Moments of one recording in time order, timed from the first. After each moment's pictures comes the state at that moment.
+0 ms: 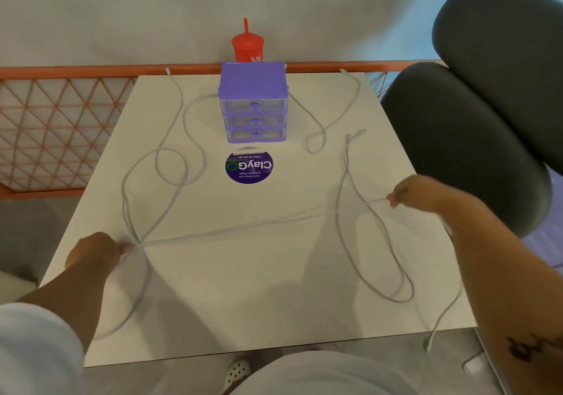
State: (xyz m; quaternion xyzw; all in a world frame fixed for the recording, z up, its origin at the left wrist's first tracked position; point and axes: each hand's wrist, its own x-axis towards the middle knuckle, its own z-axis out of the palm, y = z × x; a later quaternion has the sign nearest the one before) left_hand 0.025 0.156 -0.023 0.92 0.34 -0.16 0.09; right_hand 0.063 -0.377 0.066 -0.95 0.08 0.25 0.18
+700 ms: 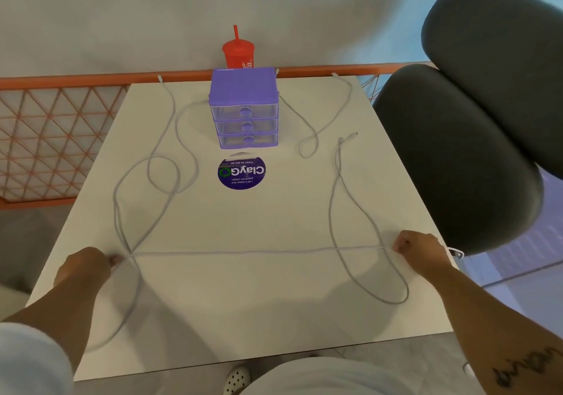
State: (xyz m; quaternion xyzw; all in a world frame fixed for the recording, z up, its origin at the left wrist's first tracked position) left_hand 0.020 0.156 -0.029 0.91 0.36 -0.17 0.08; right_hand -0.010 -0.411 -0.039 -0.95 0.20 0.16 0.16
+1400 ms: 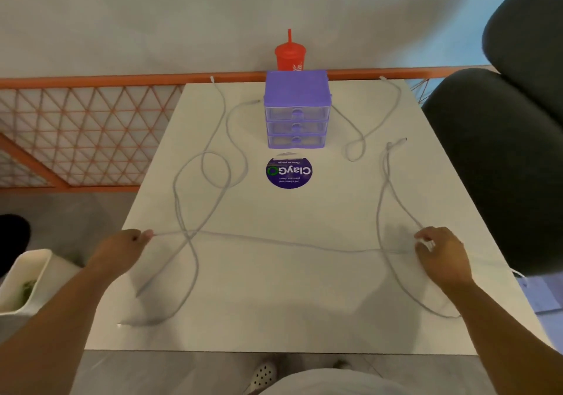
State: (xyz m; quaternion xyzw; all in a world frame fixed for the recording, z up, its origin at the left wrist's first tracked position) left_hand 0.000 0.203 0.003 0.96 0.21 -0.12 0.13; right_hand -0.010 -0.335 -0.030 -0.94 0.16 -0.02 0.30
